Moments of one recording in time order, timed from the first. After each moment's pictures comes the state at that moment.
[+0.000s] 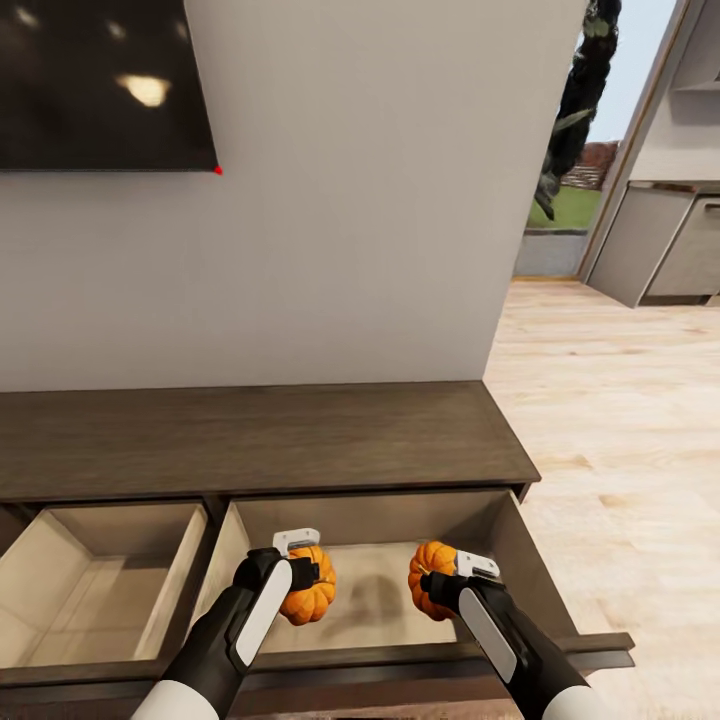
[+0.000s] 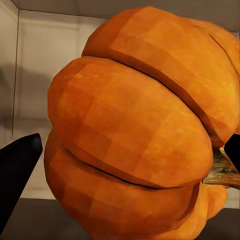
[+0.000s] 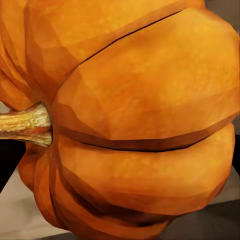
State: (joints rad) left arm -0.47 -0.14 -0.20 -1.01 0.43 0.77 0.49; right arm -0.48 0.01 0.28 -0.79 -0.61 0.47 -0.34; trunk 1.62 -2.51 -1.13
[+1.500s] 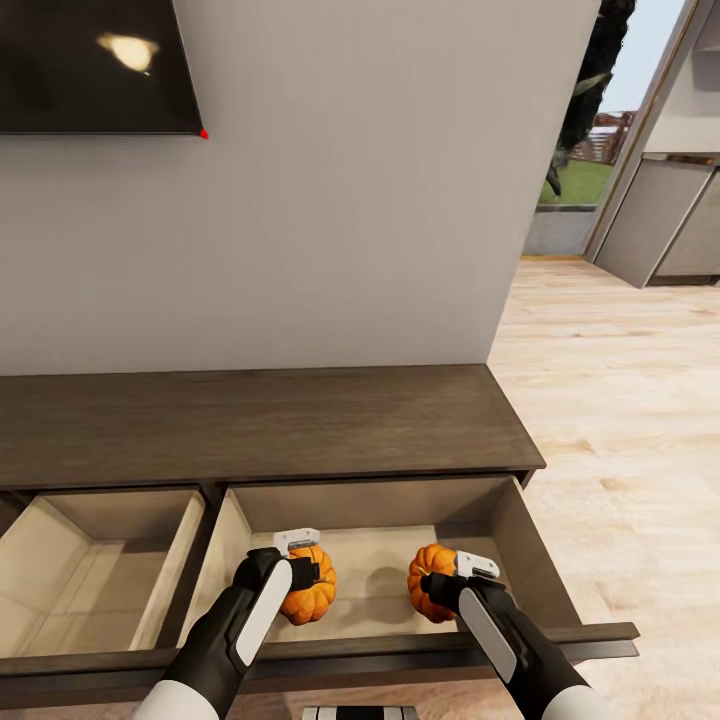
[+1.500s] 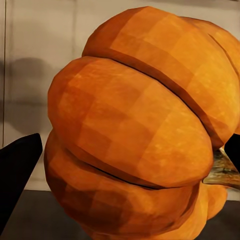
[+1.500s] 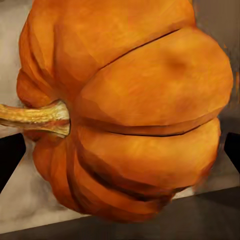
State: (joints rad) left arm -0.47 -0.14 -0.20 -1.01 0.43 0.77 0.49; right arm -0.48 0.01 0.28 -0.79 -0.61 0.48 -0.34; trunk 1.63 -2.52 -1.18
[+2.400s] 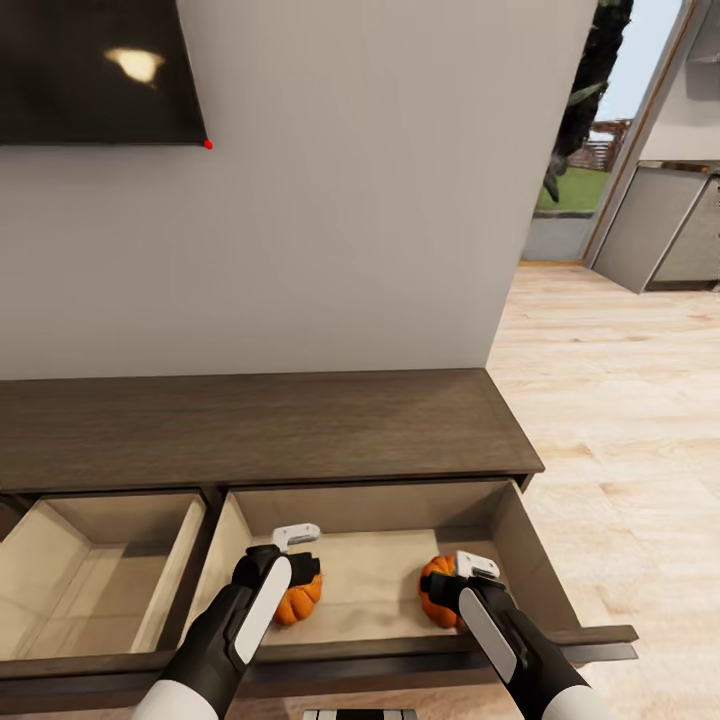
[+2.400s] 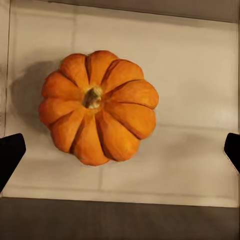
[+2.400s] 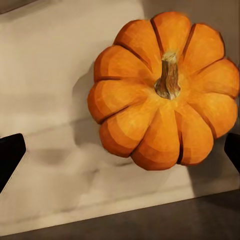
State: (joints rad) left arm -0.47 -0.14 -0.20 -1.03 0.44 0.77 0.49; right arm -0.48 0.01 0.28 -0.79 -0.61 0.48 -0.34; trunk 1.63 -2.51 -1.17
